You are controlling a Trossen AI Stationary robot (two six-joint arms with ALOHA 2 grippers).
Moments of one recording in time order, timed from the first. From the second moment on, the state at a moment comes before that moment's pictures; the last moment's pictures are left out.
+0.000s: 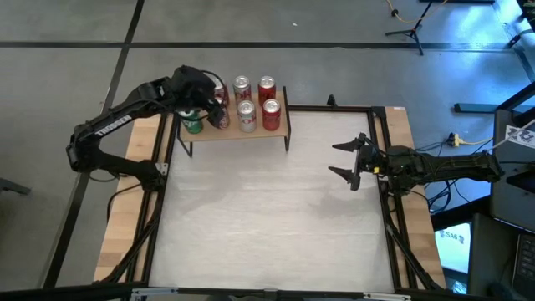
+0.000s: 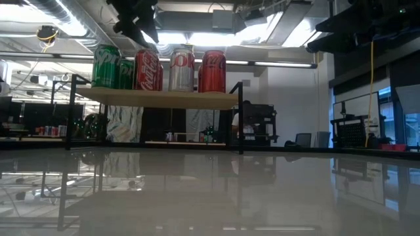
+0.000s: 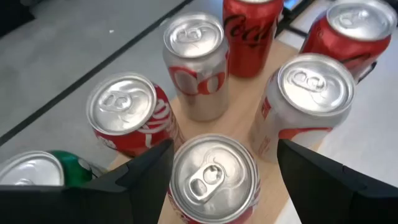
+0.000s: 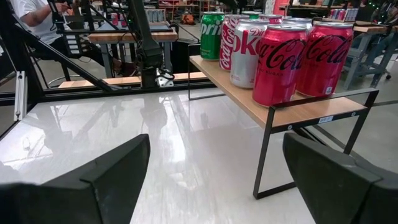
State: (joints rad) left arm 0.56 1.22 1.38 -0.89 -0.21 -0.10; right arm 0.06 0.47 0.38 -0.03 0.26 0.03
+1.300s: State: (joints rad) left arm 0.33 0.32 0.52 -0.30 -0.04 0.08; right arm 0.06 0.19 0.38 -0.16 0.20 0.00
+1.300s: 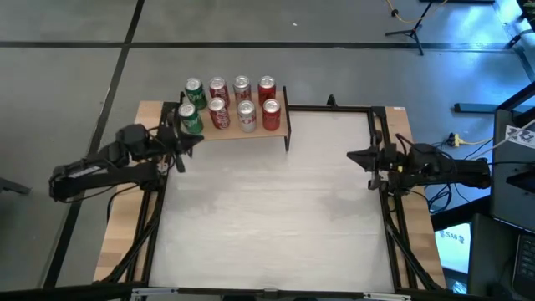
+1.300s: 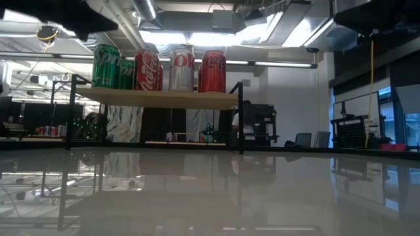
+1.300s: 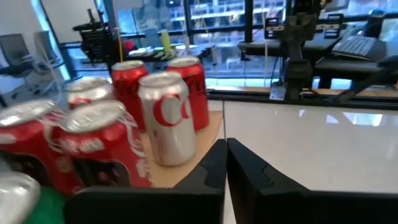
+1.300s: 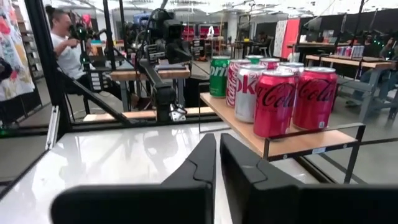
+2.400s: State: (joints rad) left arm 0.41 0.23 0.01 0.25 0.03 0.10; right arm 0.06 0.14 0.05 0.13 0.15 -0.03
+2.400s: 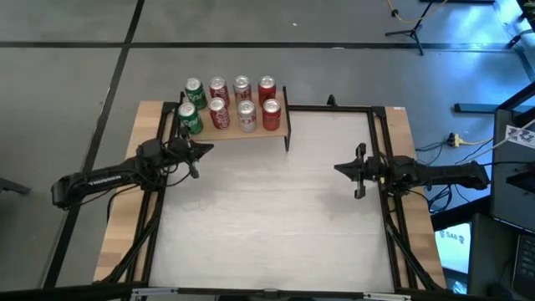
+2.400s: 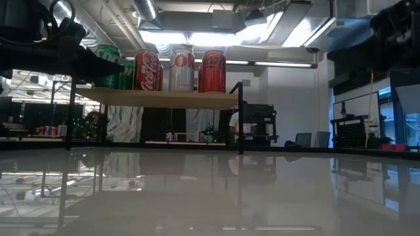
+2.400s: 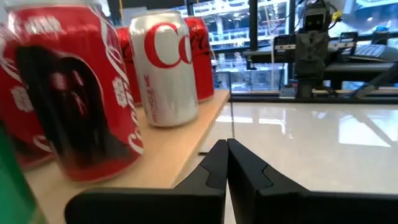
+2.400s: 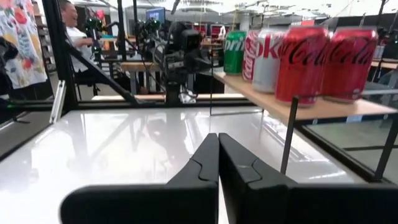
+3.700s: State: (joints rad) left arm 0.35 0.23 0.01 0.06 0.21 -0.05; right arm 0.06 0.13 0.01 0.05 0.22 0.00
